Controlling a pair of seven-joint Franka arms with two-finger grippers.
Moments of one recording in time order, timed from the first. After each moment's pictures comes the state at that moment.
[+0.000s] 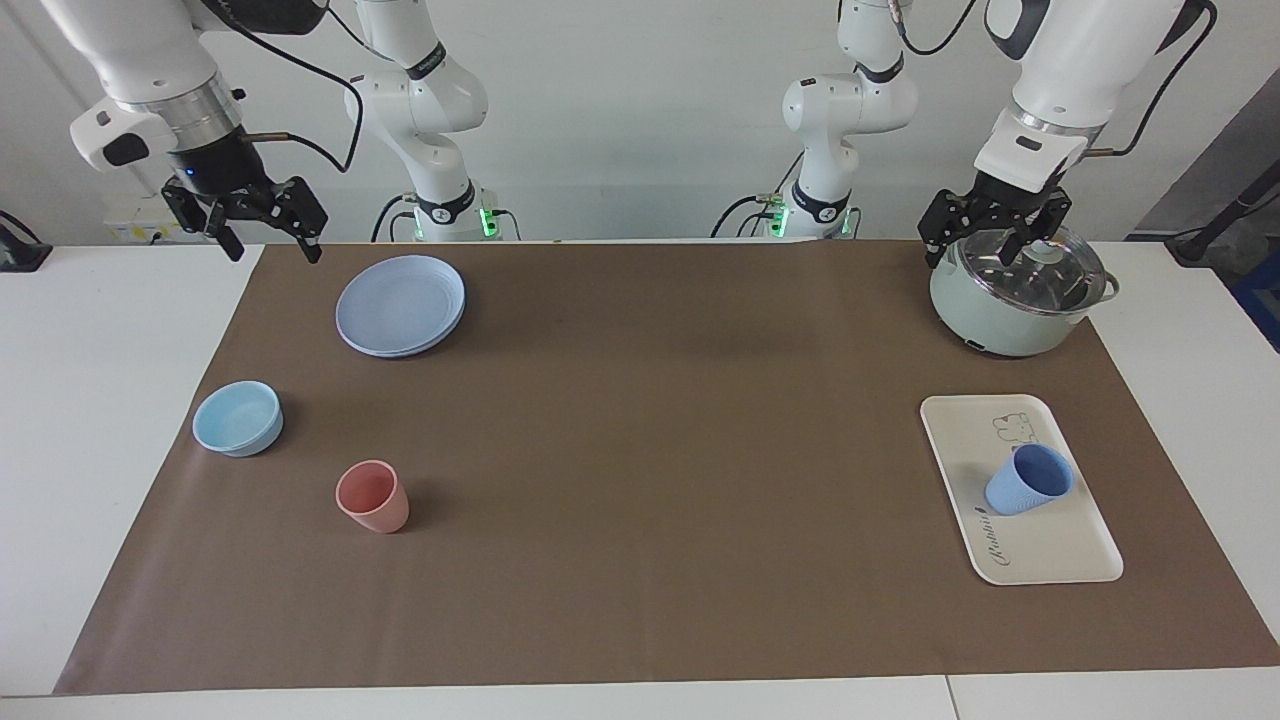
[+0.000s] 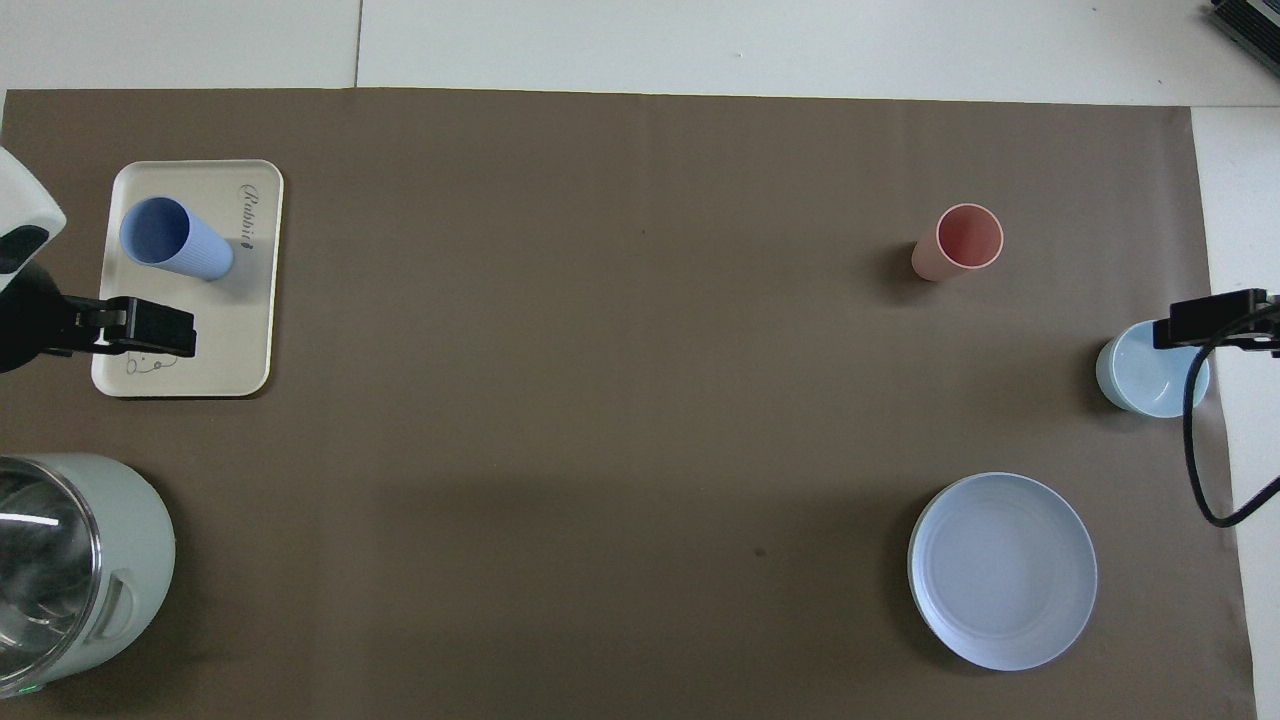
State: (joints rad) left arm 0.00 -0.09 -0.11 -1.67 0.01 1.61 -0.05; right arm 0.03 -0.10 -0.10 -1.65 0.01 1.59 0.02
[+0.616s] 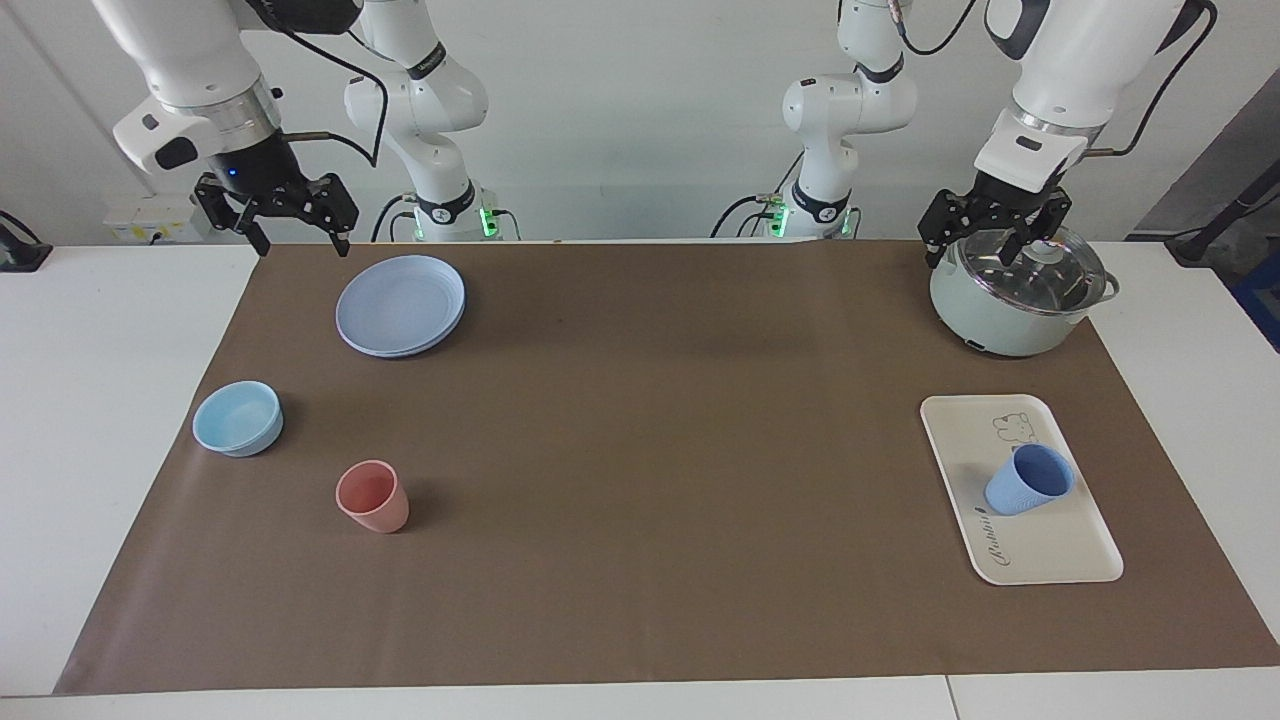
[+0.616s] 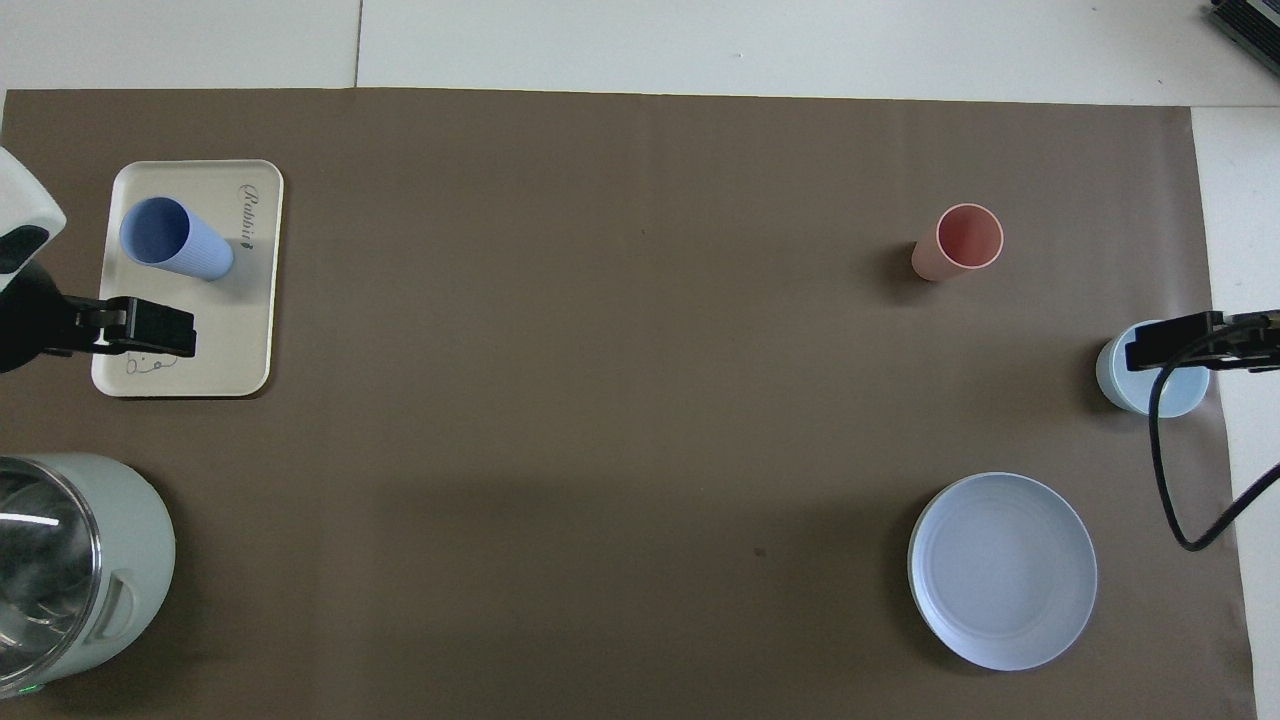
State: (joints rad) left arm 0.00 -0.09 -0.11 -1.67 0.01 1.61 -0.05; right arm 0.07 -0.09 -0.07 -1.65 -0.02 1.54 0.02
